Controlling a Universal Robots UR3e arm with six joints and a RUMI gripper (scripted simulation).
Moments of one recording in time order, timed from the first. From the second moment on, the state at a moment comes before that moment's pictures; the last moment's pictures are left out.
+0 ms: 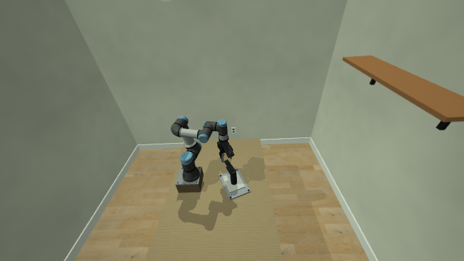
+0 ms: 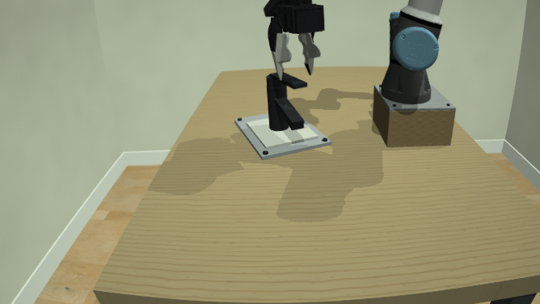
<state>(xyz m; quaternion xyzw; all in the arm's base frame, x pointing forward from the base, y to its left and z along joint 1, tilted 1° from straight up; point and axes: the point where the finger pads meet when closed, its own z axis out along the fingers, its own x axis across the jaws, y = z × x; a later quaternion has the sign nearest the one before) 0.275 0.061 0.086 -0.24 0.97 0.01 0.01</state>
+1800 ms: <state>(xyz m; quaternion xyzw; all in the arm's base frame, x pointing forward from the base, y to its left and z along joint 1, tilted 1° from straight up) 0.275 0.061 0.083 -0.24 0.97 0.01 0.01</state>
